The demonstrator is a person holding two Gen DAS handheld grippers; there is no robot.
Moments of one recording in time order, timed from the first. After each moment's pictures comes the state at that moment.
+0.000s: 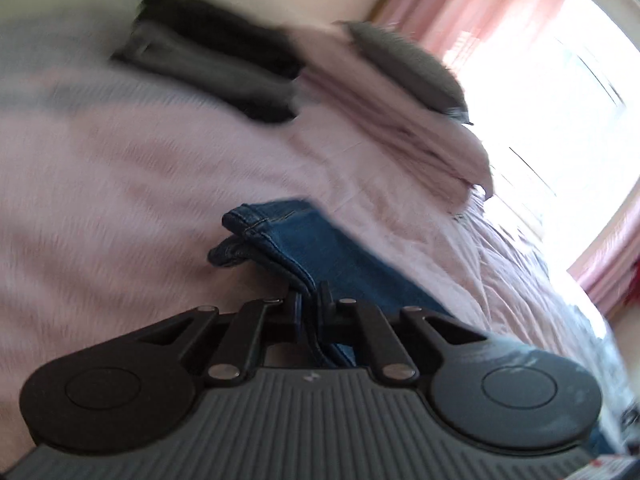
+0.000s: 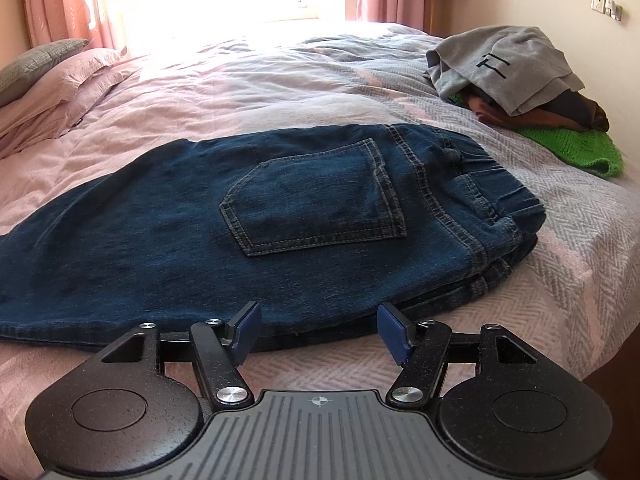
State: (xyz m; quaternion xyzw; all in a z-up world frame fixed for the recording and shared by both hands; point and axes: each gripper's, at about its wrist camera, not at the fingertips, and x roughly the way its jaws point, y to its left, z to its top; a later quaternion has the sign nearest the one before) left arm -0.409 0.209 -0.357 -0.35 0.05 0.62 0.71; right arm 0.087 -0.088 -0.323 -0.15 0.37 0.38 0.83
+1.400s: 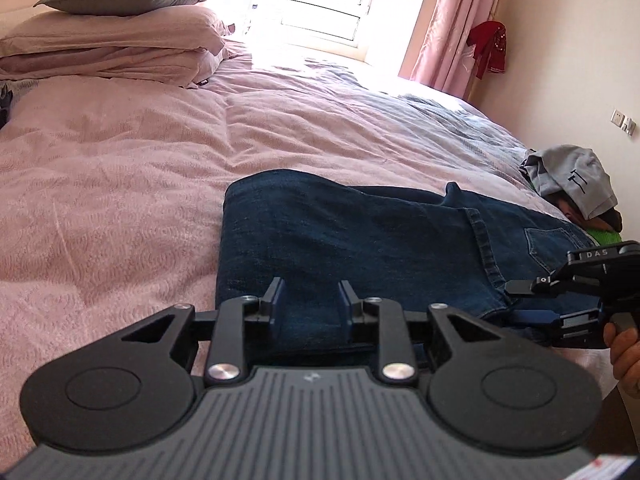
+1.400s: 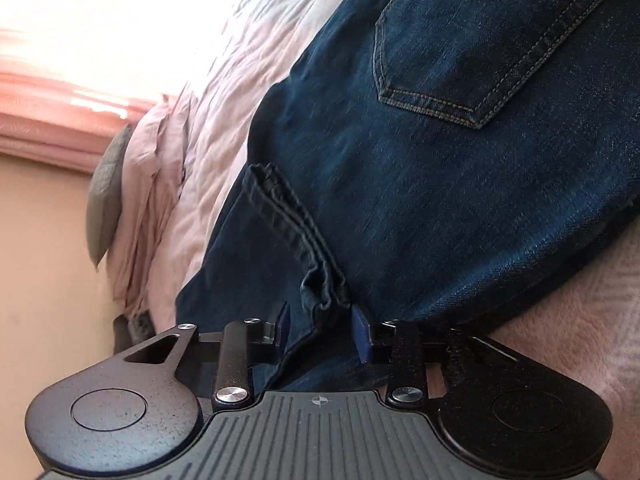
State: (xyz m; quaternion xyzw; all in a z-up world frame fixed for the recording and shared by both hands) left arm -0.221 0.117 -0.335 -0.24 0.24 0.37 0.87; right arm 0.108 -0.010 -0.370 0.18 0.62 0.44 0.62
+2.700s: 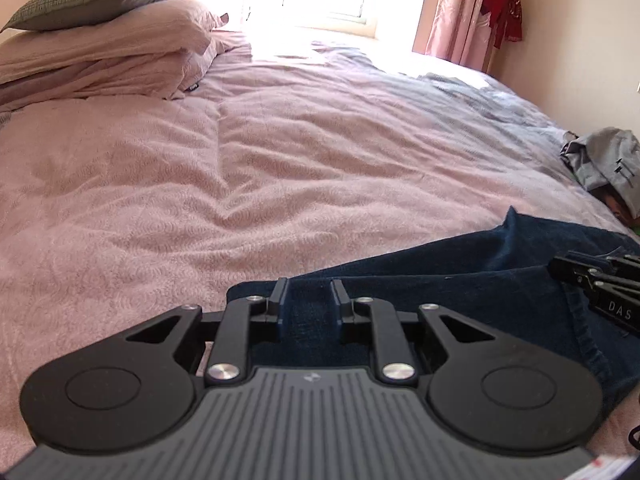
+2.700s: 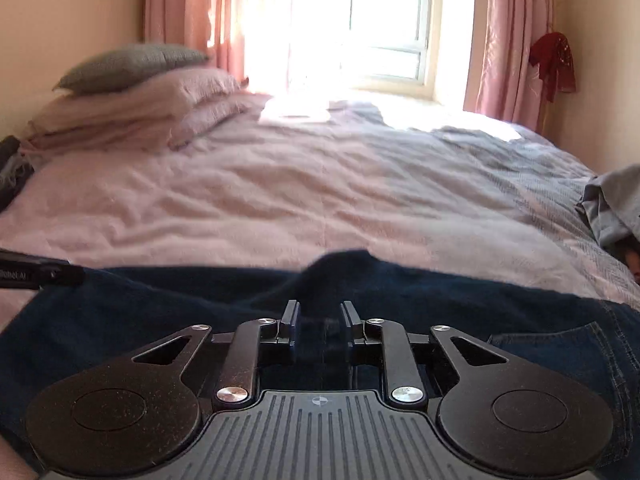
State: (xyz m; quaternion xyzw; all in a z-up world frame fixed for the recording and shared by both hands) left arm -0.131 0.210 -0.342 -0.21 0.30 0.38 0.85; right arm 0.041 0.091 -0.354 -0.20 0.25 0.52 0.79
